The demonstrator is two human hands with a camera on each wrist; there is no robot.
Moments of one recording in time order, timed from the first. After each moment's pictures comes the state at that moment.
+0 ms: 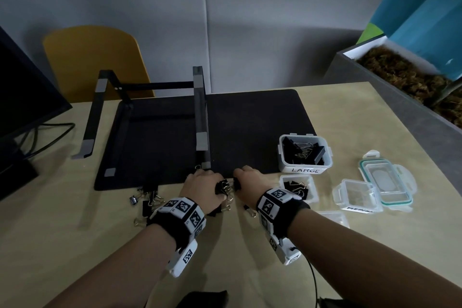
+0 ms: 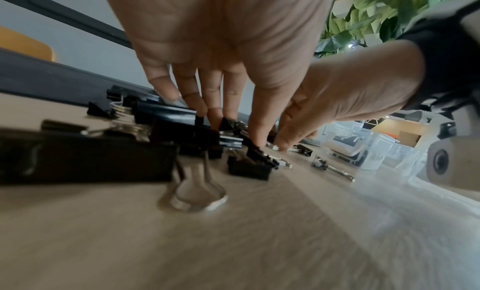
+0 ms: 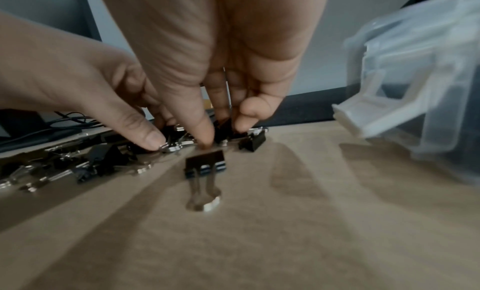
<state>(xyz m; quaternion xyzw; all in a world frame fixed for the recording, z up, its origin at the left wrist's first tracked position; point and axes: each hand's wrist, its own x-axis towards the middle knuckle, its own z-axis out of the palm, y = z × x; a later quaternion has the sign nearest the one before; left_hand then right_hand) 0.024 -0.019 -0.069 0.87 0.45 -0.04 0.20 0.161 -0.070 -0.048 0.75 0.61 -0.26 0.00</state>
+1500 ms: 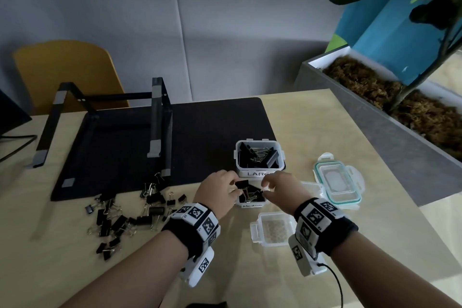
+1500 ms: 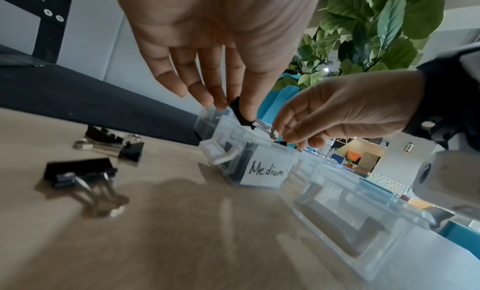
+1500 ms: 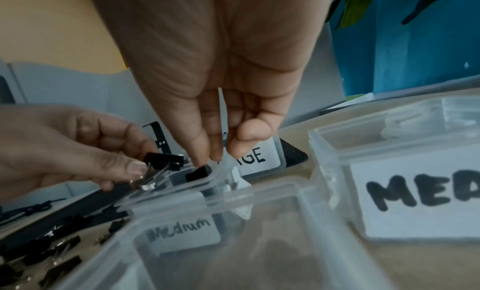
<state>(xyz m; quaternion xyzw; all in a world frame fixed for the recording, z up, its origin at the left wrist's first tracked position) 0.136 -0.085 -0.041 0.86 0.41 0.10 0.29 0.301 -0.164 -0.016 0.79 0.55 -0.25 -0.08</state>
